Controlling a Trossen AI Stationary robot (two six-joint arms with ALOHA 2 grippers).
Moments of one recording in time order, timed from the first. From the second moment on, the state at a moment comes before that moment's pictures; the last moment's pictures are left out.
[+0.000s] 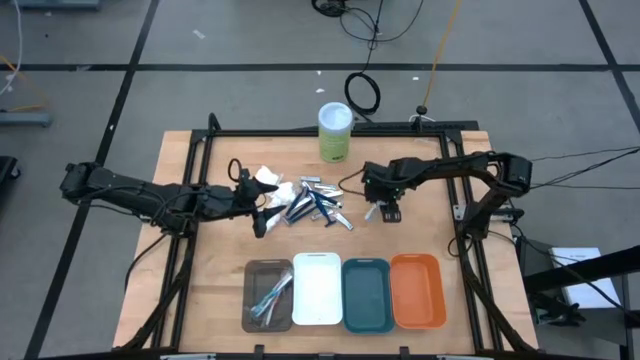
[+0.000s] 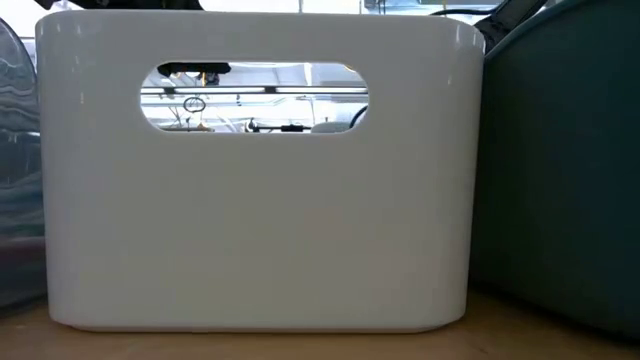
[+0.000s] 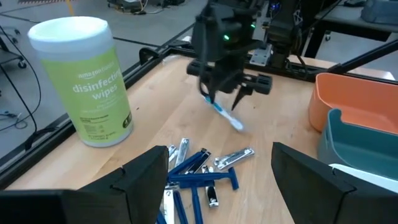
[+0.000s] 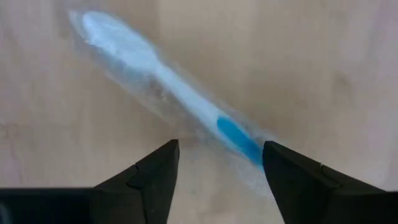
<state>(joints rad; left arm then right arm) -0.15 0.96 0.65 -0.03 -0.44 -0.21 -0.34 1.64 0.90 -0.69 -0.01 -0.37</state>
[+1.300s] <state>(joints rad) -0.15 0.98 0.64 0.08 -0.45 -0.23 -0.27 1.22 0.73 0.05 -0.22 -0.19</state>
